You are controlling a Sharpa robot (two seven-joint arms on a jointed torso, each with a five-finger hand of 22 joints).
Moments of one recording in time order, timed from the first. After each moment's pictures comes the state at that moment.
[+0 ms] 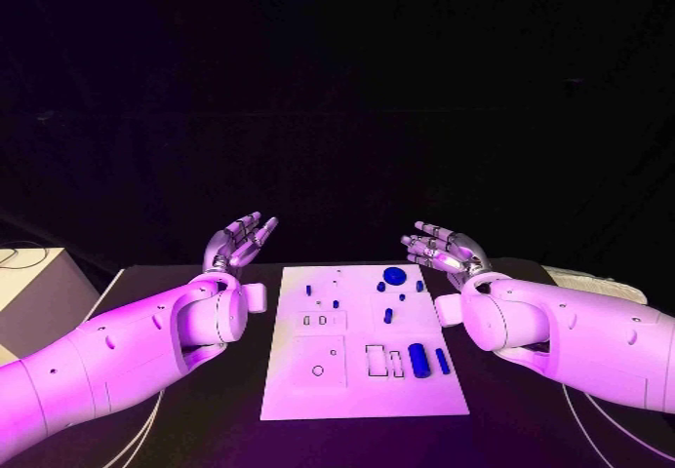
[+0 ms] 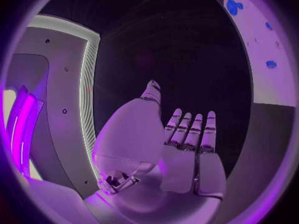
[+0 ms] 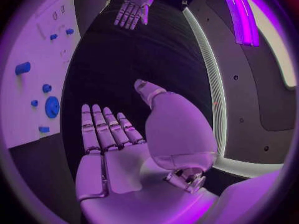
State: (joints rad) left arm 1.02 -0.71 0.11 1.30 0.00 -0.61 0.50; left_hand 1.46 0.02 -0.02 0.27 0.04 0.39 0.15 0.20 0.10 0.38 0.16 0.03 0.04 0.33 0.20 0.03 0.11 0.12 0.35 0.27 0.05 0.04; right arm 1.18 -0.77 -0.13 1.42 -0.02 -0.53 0.39; right_hand 1.23 -0.12 0.40 0.10 0.21 0.40 0.15 0.04 0.07 0.49 0.26 0.04 0.04 0.54 0.24 0.05 0.05 0.10 0.49 0.28 0.04 0.05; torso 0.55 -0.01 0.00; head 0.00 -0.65
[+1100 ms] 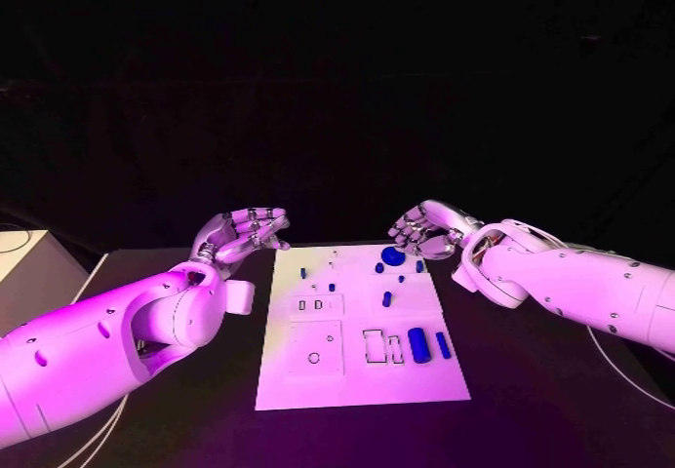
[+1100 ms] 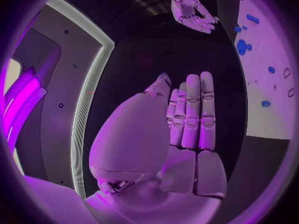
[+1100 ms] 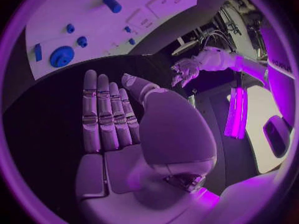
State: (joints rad) left arm 1.02 -0.85 0.18 1.54 -0.10 -0.41 0.41; left_hand 1.62 -0.12 0.18 0.28 0.05 0.87 0.19 0.35 0.18 1.14 0.12 0.18 0.07 1.13 0.05 0.77 0.58 0.18 1.00 0.14 0.63 0.36; right arm 1.29 -0.75 -0.14 1.27 -1.08 -0.41 0.20; right_hand 1.38 -0.16 0.47 -0.05 0.20 0.99 0.19 0.17 0.15 1.17 0.13 0.07 0.06 1.23 0.06 0.23 0.18 0.16 1.10 0.15 0.44 0.25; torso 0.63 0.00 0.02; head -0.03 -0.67
